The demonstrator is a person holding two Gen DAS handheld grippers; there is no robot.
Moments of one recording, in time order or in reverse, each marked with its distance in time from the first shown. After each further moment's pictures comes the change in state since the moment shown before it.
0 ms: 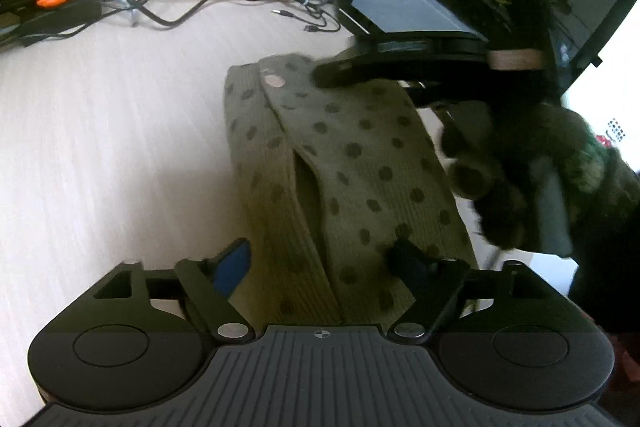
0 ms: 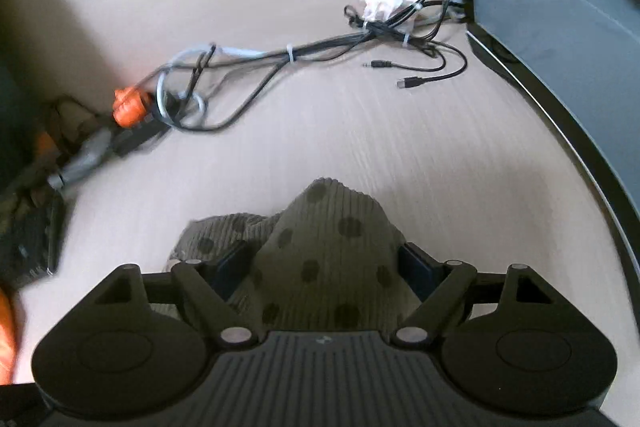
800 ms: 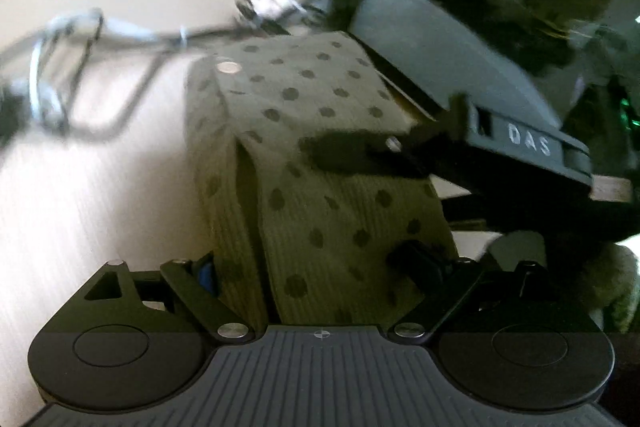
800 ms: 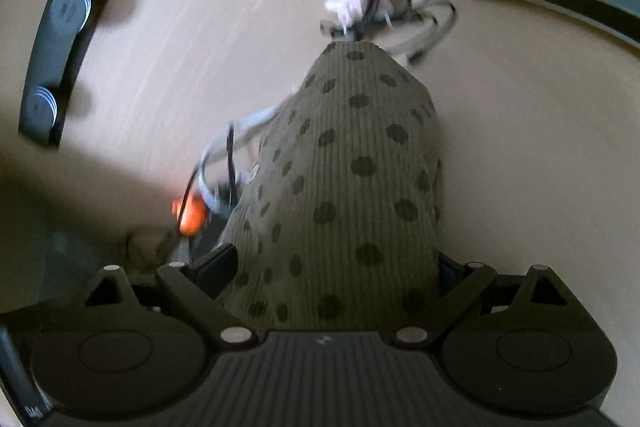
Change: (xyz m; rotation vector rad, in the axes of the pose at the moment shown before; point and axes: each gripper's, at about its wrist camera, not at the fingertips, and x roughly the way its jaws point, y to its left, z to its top) left arm 0.097 0.049 0.135 0.170 0.054 -0.025; right arm 0.047 -0.041 0.005 0.459 -0.092 0.263
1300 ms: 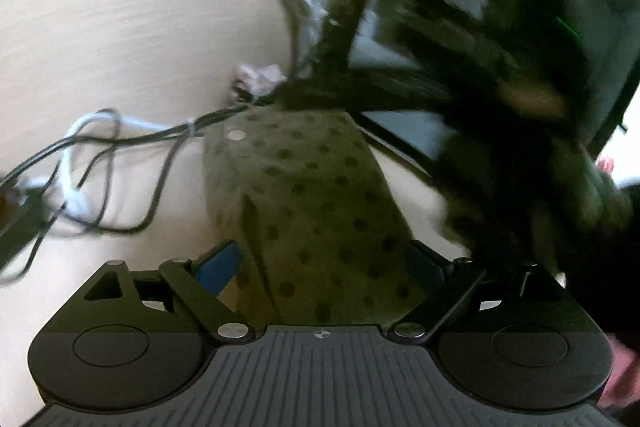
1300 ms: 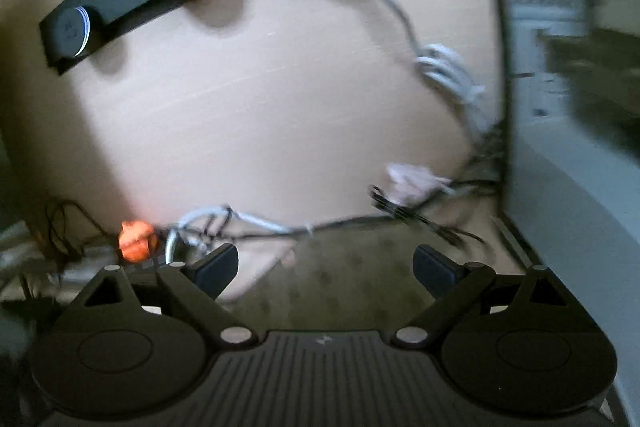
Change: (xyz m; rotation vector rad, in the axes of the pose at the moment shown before) left arm -0.029 0.025 0.001 0.151 -0.146 -0.069; right arm 0.025 0.086 0.054 -0.585 -0.169 -0.178
